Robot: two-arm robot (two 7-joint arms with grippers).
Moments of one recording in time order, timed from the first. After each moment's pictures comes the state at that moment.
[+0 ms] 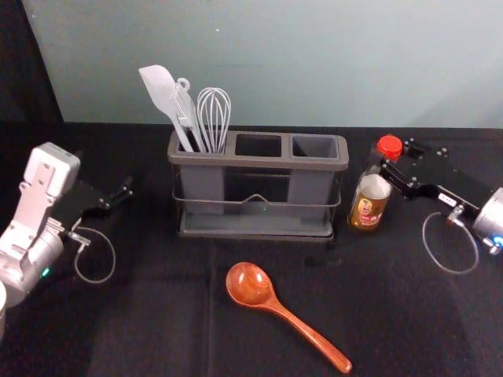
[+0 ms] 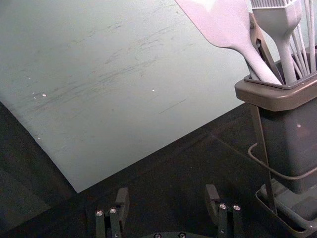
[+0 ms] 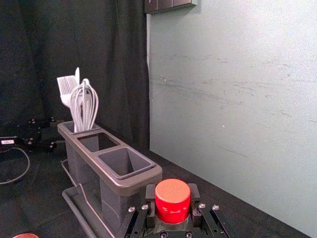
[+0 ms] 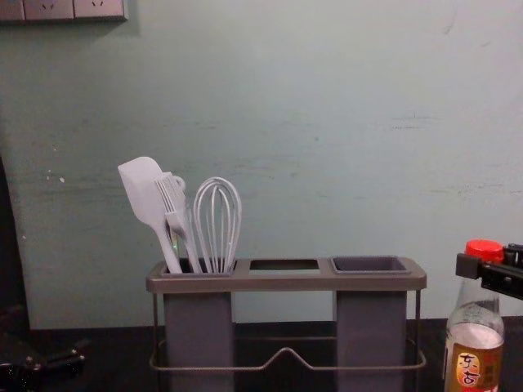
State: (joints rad) left arm -0.20 0.60 0.45 -1.41 -0.25 -0.12 0.03; right arm 0.35 0.55 -0.32 -1.26 0.55 -0.19 0.71
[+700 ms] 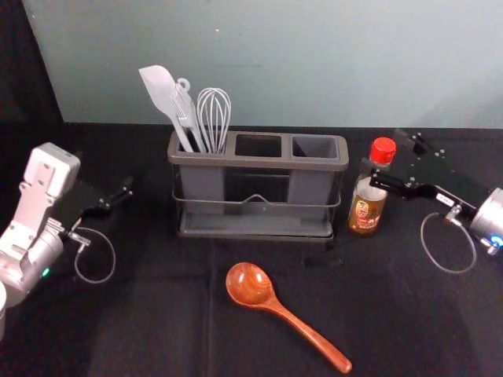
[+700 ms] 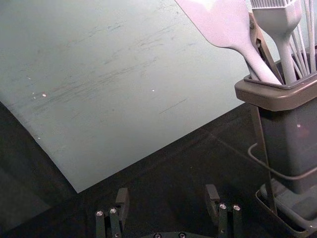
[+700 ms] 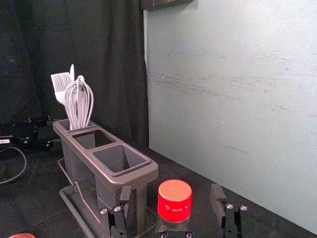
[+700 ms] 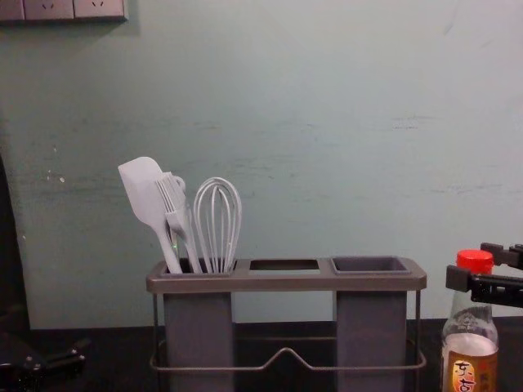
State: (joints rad) left arm -0.20 0.60 0.45 -1.41 -0.25 -0.12 0.03; right arm 0.36 0.54 -0.32 -1.22 0.56 -0.19 0.71
